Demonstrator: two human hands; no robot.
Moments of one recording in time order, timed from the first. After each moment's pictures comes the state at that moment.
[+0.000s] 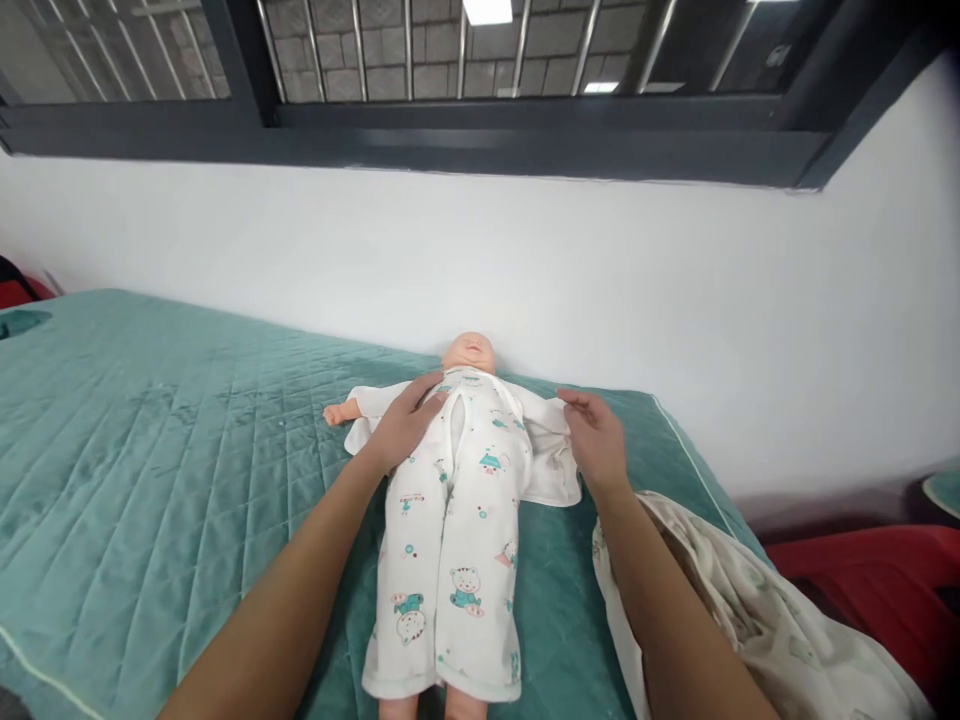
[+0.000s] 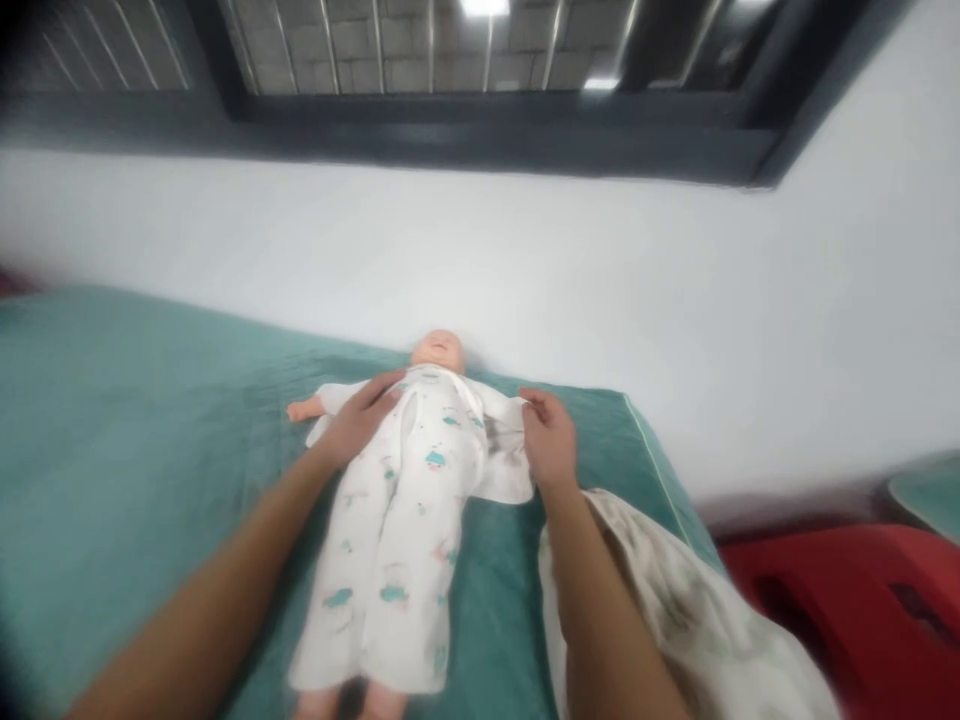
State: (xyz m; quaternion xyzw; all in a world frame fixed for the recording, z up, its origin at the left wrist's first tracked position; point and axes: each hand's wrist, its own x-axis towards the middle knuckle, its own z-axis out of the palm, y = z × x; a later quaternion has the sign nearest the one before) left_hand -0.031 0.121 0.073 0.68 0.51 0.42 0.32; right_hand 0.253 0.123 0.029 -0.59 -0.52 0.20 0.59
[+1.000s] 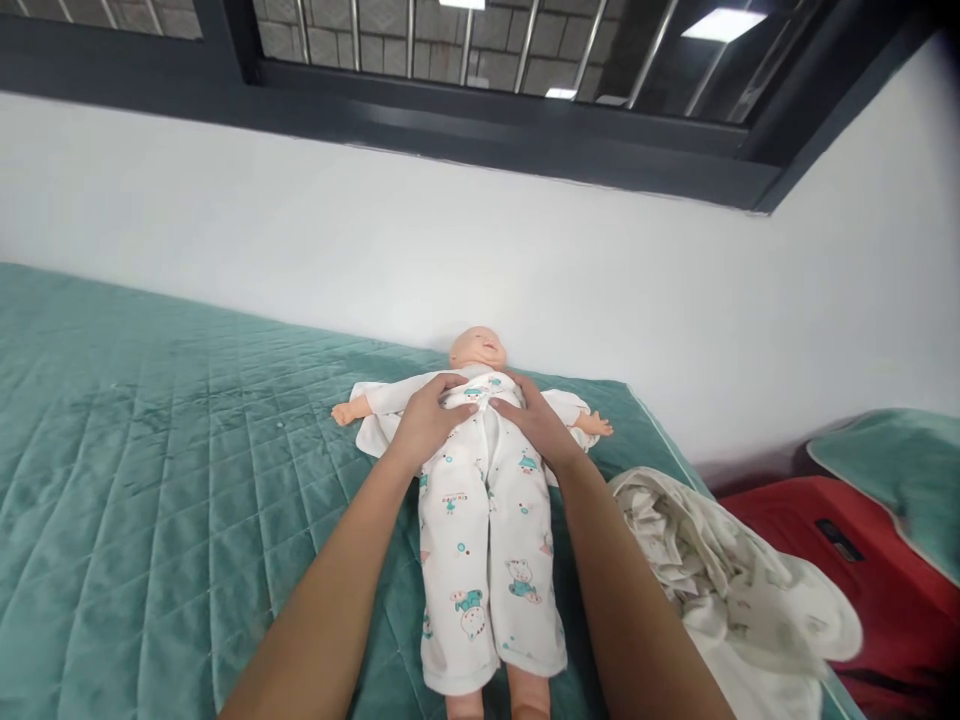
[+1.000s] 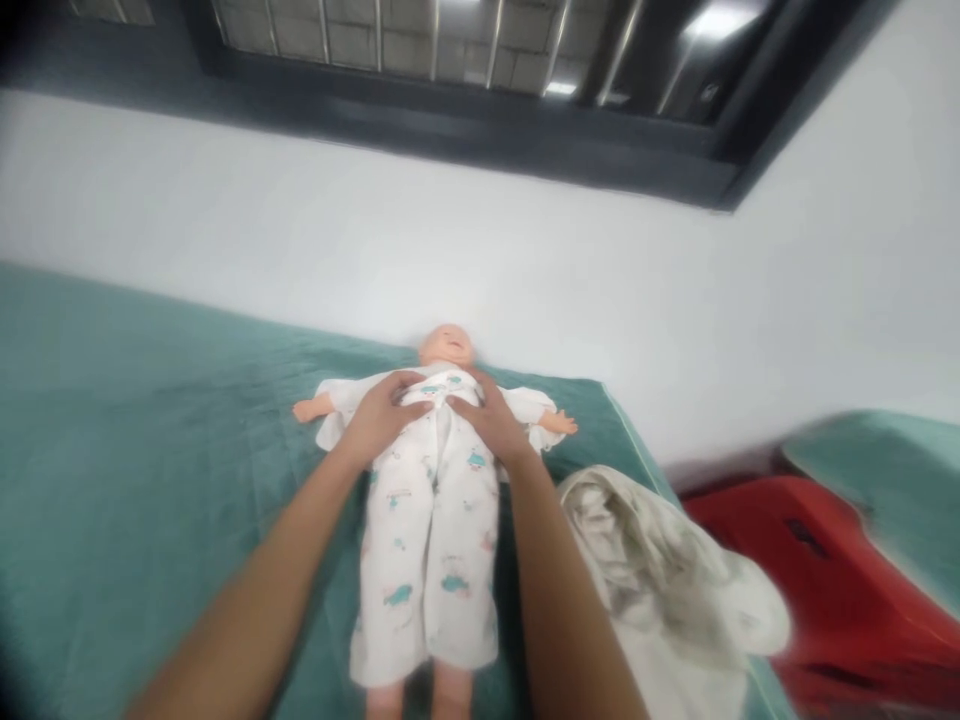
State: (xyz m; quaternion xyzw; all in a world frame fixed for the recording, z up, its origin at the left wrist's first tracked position) left_hand -0.038 0.130 0.058 0.67 0.41 0.48 0.40; right_hand 0.162 0.114 0.066 -0.59 -0.62 0.30 0.43
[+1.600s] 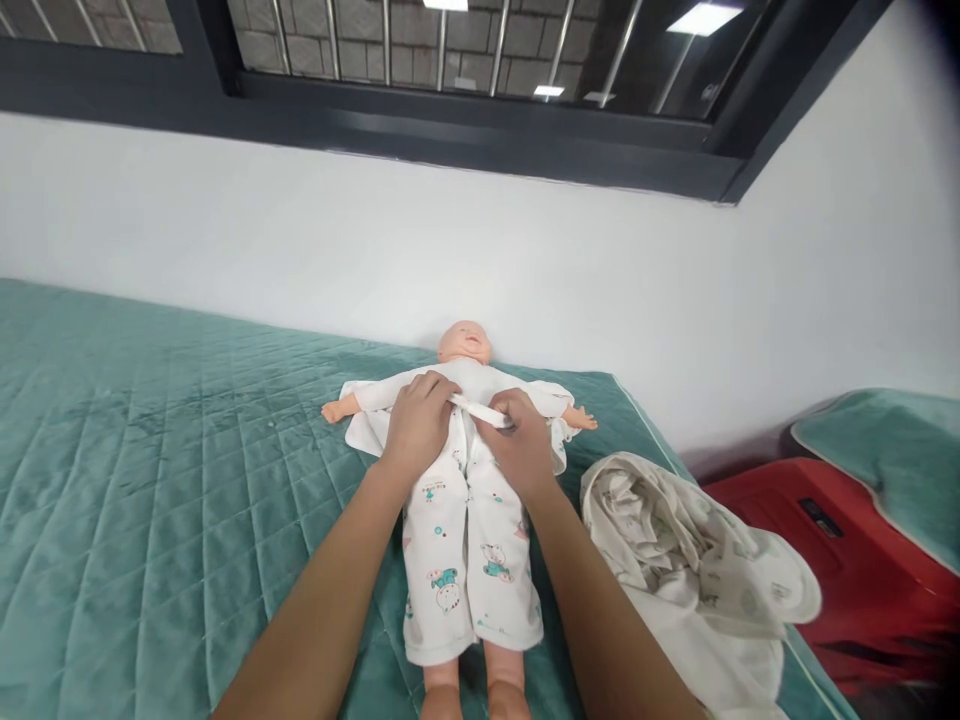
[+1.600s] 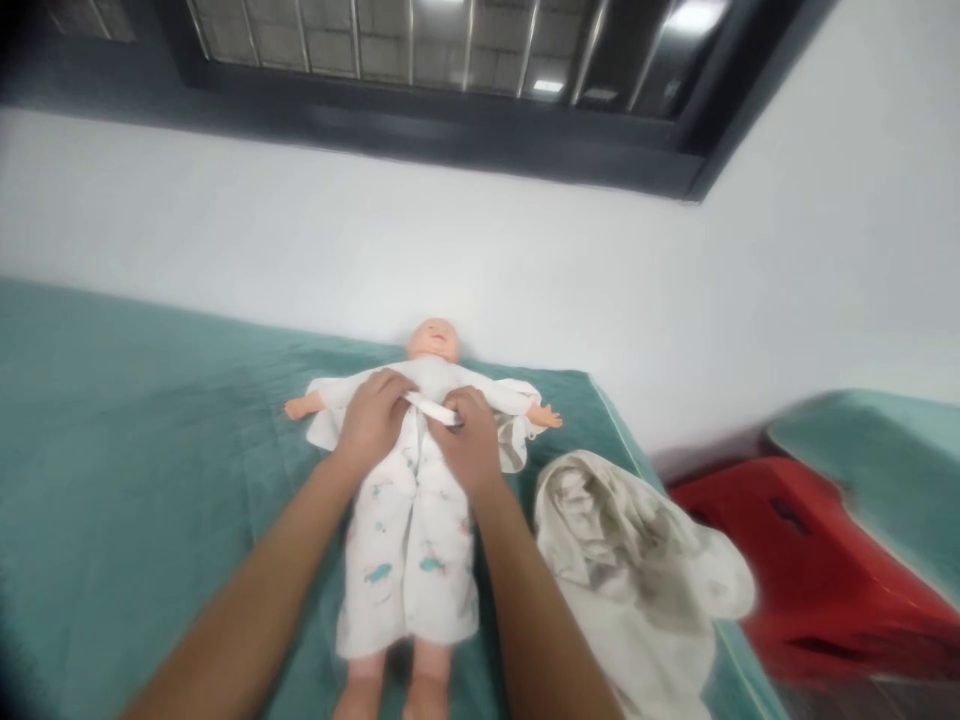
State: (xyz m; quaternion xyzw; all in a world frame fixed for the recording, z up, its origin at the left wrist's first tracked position) left_hand -0.029 0.118 0.049 0.81 0.40 0.42 0.03; right_hand 0.135 0.068 0.058 -0.49 -0.69 0.05 0.53
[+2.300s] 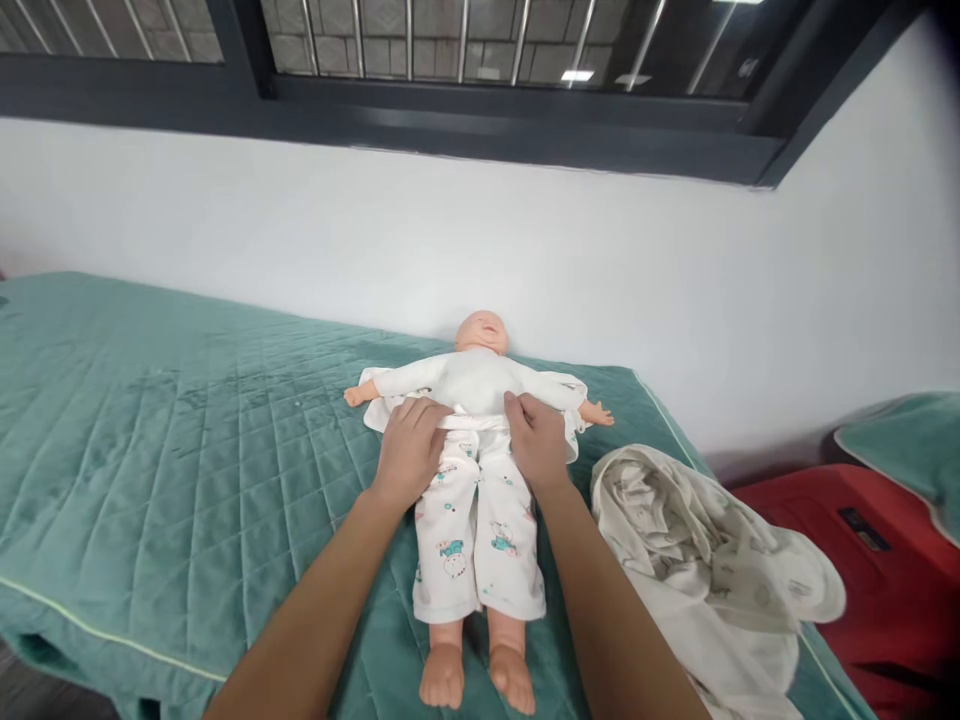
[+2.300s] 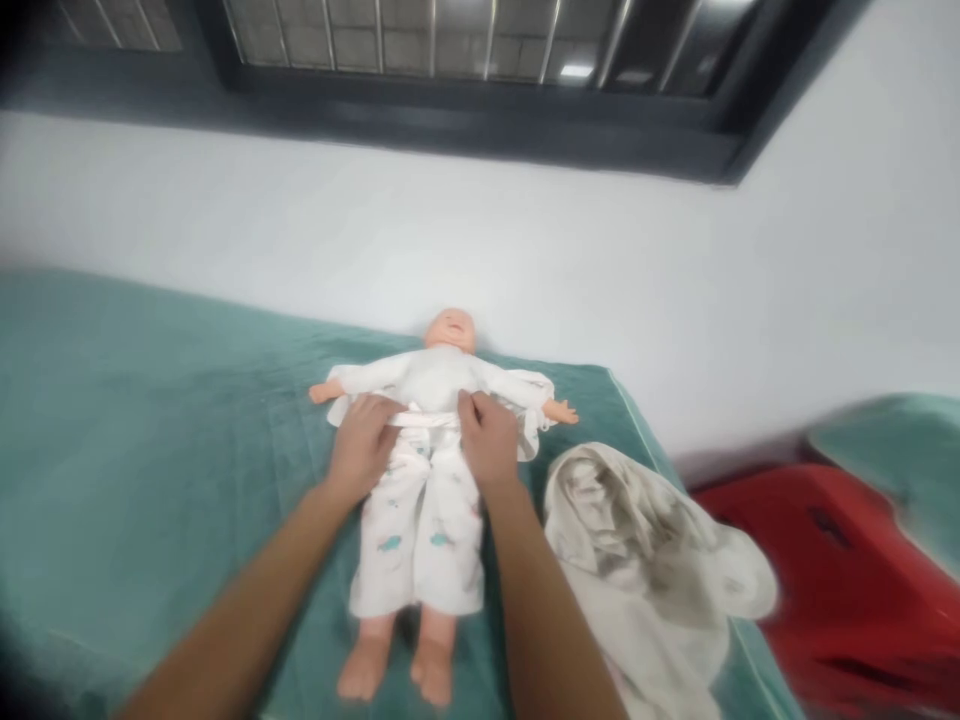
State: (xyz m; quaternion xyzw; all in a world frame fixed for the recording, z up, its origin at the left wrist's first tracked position) left_hand -0.060 0.067 0.023 0.80 0.42 0.43 0.02; right_hand 0.137 0.057 0.052 -0.60 -0.63 0.08 0.49
